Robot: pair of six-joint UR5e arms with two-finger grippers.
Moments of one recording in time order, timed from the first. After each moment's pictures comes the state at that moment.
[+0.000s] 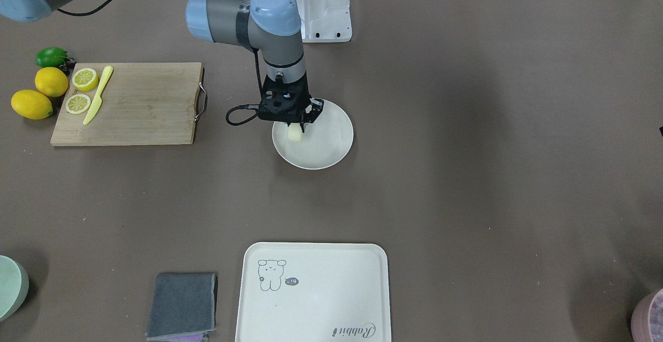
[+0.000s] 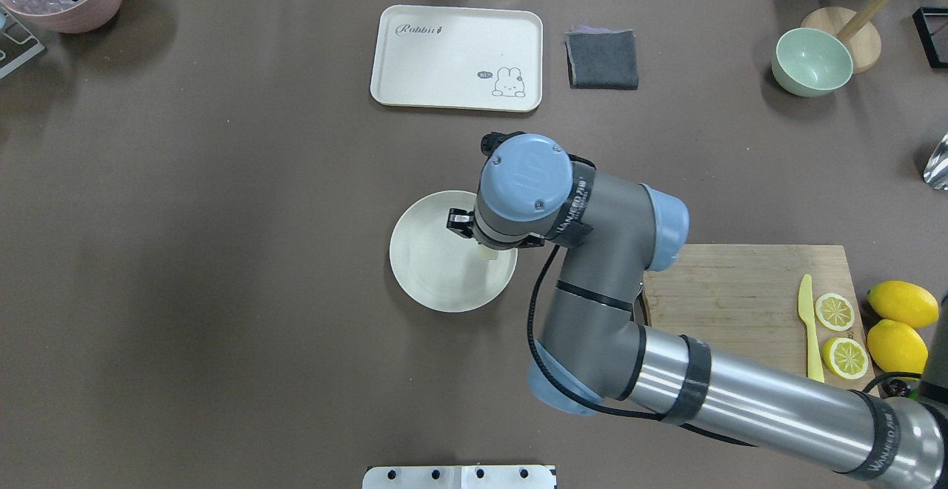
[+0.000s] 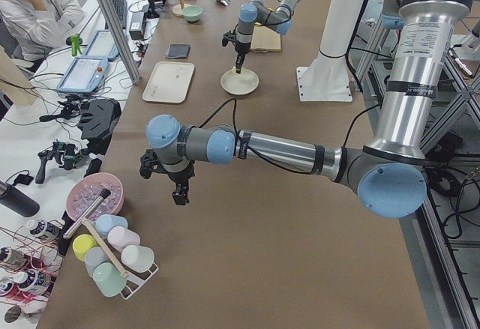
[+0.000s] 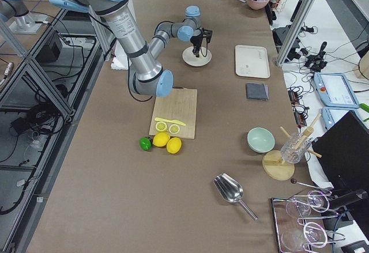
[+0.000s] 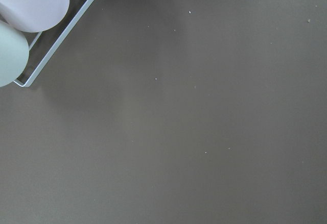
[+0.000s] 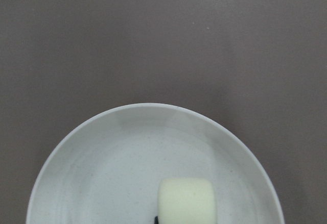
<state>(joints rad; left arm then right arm) -1.47 -1.74 -1.58 -1.49 -2.40 -0.07 0.45 -0.77 1.53 -1.51 1.75 1.47</state>
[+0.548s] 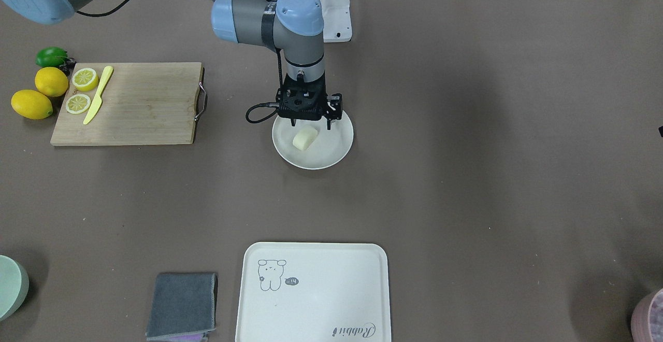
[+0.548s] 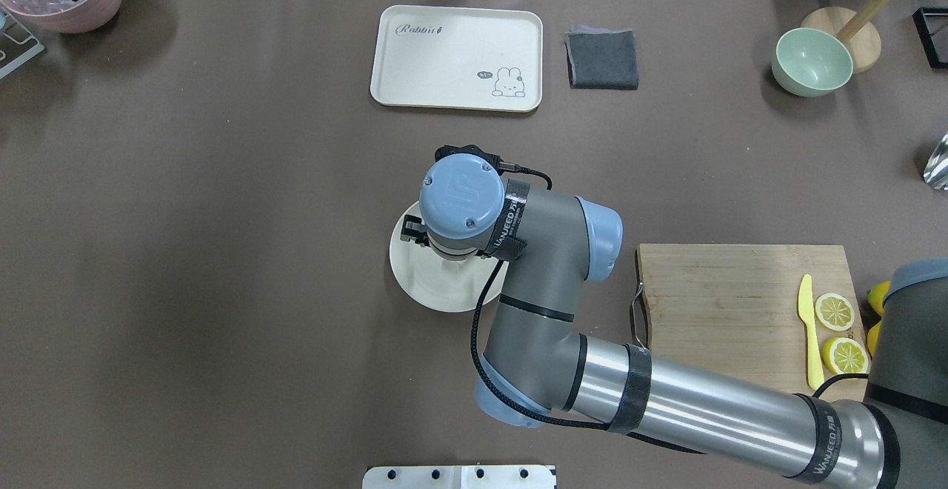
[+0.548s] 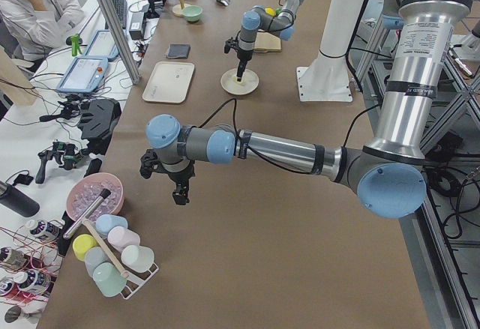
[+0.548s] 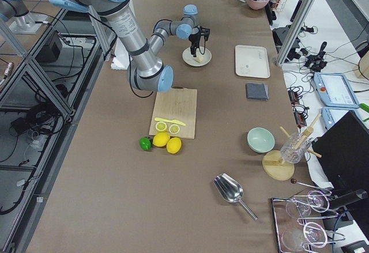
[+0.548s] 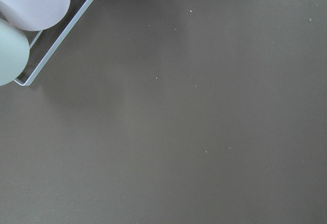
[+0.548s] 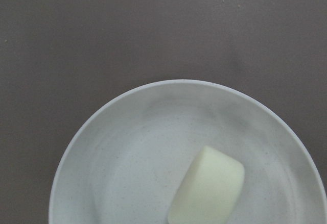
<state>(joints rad) -1.47 -1.74 -1.58 -1.49 -2.40 -0.07 0.42 -0.75 1.51 -1.50 1.72 1.48</state>
